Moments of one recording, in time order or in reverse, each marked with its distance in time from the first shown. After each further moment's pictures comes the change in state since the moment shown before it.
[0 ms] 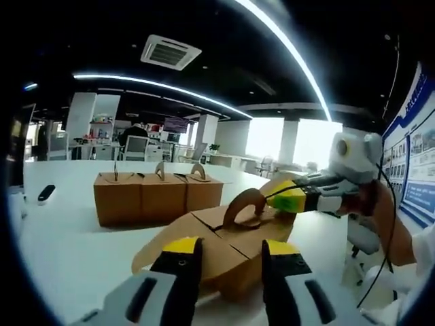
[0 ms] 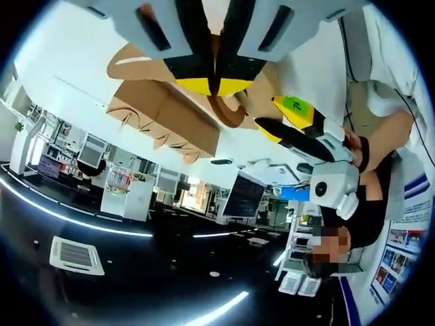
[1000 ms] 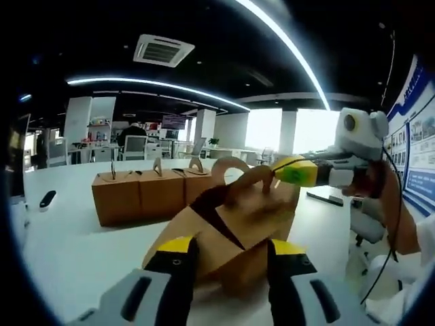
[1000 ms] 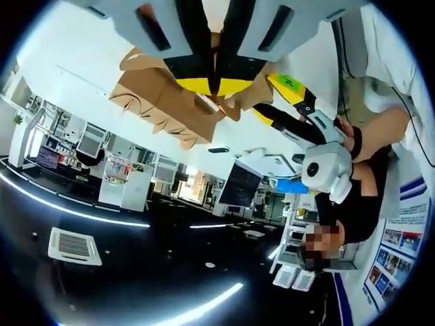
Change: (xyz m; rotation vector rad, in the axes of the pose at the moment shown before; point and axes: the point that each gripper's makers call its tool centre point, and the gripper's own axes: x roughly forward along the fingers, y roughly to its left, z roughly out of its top) left arm 0.002 -0.003 -0.009 0.050 0.045 0.013; right arm -0.014 0.005 0.024 -0.027 -0.060 0.009
